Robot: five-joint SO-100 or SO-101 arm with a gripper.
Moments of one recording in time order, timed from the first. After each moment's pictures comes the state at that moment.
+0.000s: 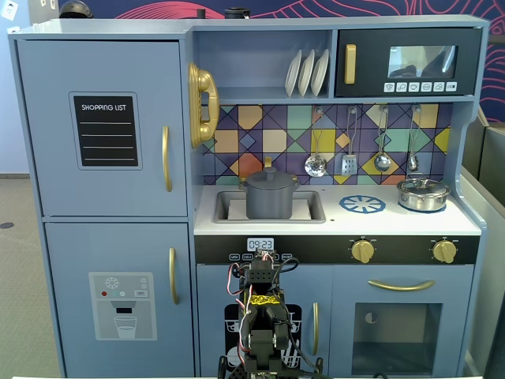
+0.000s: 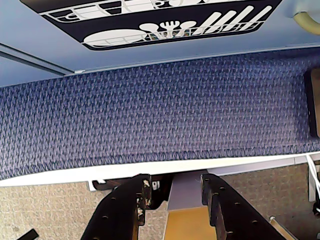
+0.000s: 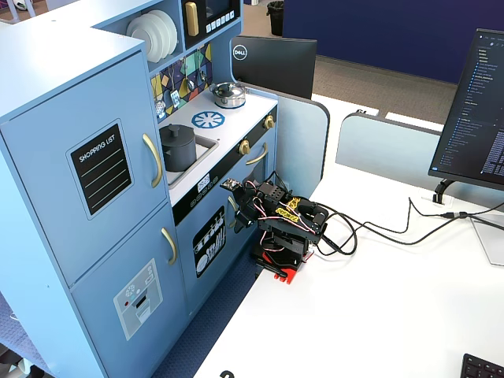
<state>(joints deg) -1.5 182.5 171.9 77.5 -86.9</state>
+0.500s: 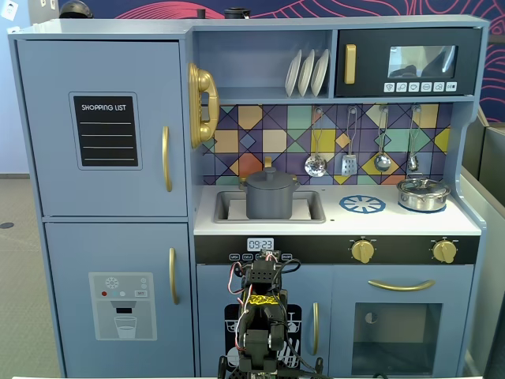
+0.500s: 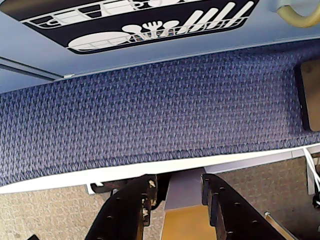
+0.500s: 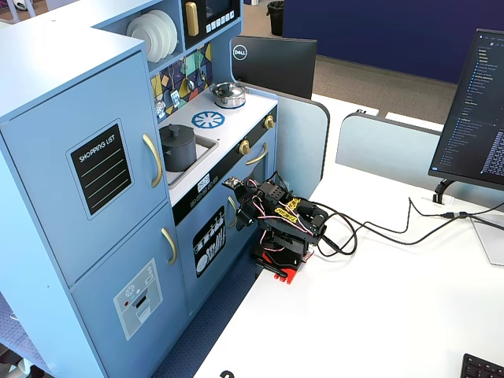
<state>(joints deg) 3.3 182.5 171.9 77.6 -89.5</state>
